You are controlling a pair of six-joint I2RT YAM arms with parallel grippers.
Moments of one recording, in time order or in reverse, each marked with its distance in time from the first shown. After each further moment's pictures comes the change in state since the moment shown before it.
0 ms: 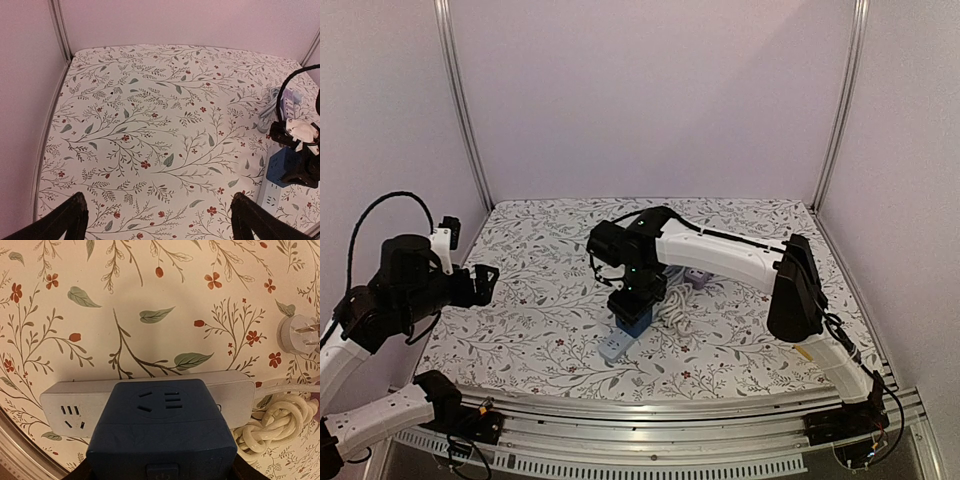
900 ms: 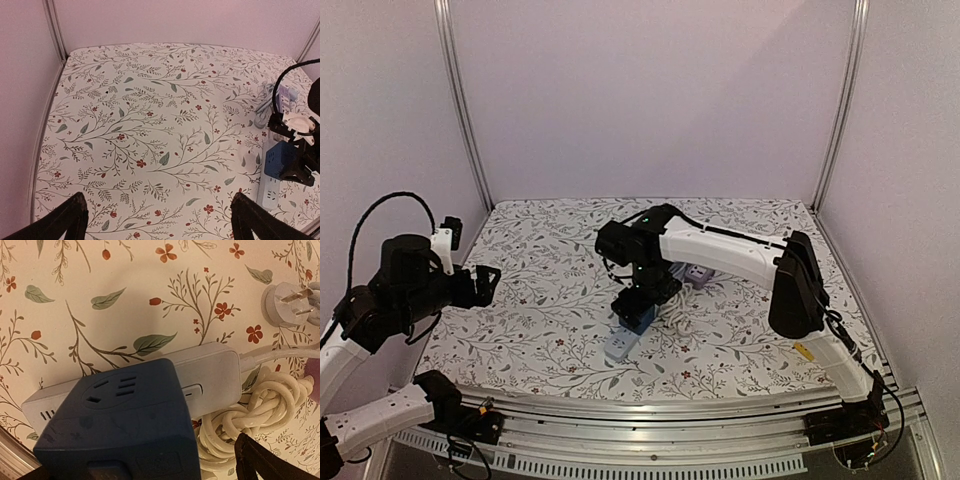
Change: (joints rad) left arm 0.000 0.001 0.000 0.000 0.025 0.003; right arm -0.024 -0.019 -0.018 -0.040 0.032 0.064
